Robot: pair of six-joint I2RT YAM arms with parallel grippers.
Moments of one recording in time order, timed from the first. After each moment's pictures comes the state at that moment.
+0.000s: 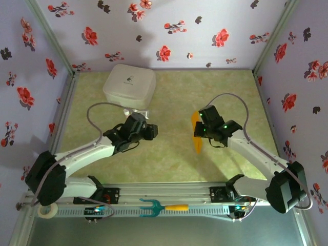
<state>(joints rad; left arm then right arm) -0.81 1.26 0.75 -0.17 -0.08 -0.64 0.58 1.18 0.87 -0.67 0.11 0.57</state>
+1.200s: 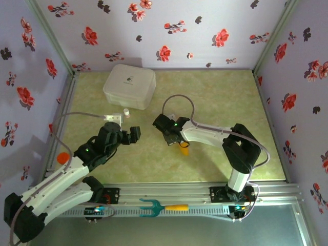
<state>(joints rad) -0.72 0.81 0.61 -0.39 -0.31 -0.51 0.95 1.76 1.19 -0.73 0.34 0.52</state>
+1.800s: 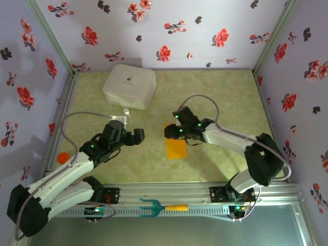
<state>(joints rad) -0.69 0.93 0.61 -0.35 -0.13 -0.57 0.72 1.48 0.90 -0.33 -0.20 0.67</state>
